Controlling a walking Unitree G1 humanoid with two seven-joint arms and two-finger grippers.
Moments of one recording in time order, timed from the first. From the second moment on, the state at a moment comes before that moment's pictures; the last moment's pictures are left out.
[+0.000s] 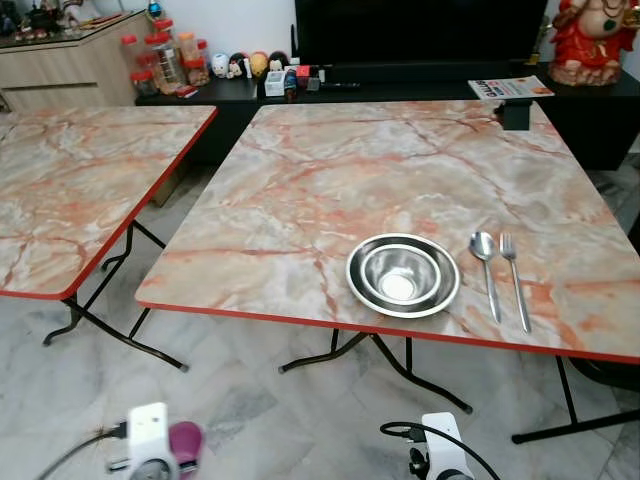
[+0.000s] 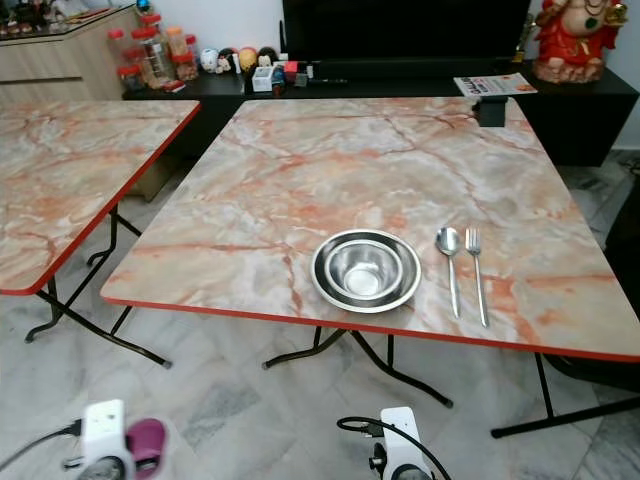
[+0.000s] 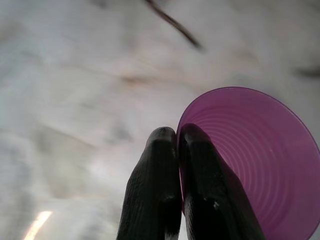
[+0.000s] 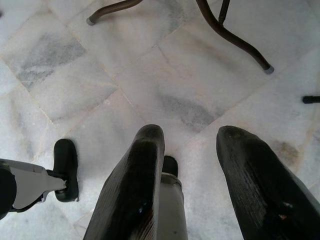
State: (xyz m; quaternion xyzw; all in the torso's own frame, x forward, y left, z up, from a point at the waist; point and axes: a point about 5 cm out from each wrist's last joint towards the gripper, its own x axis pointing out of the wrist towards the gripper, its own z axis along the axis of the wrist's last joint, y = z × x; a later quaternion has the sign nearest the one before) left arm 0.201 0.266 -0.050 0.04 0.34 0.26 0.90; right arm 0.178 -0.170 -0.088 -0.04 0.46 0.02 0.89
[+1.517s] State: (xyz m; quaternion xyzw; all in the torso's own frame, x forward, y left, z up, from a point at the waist) left arm 0.366 0.106 0.166 -0.10 0.09 -0.21 0.97; right arm 0.184 -0.167 -0.085 -0.04 0.45 0.02 0.89
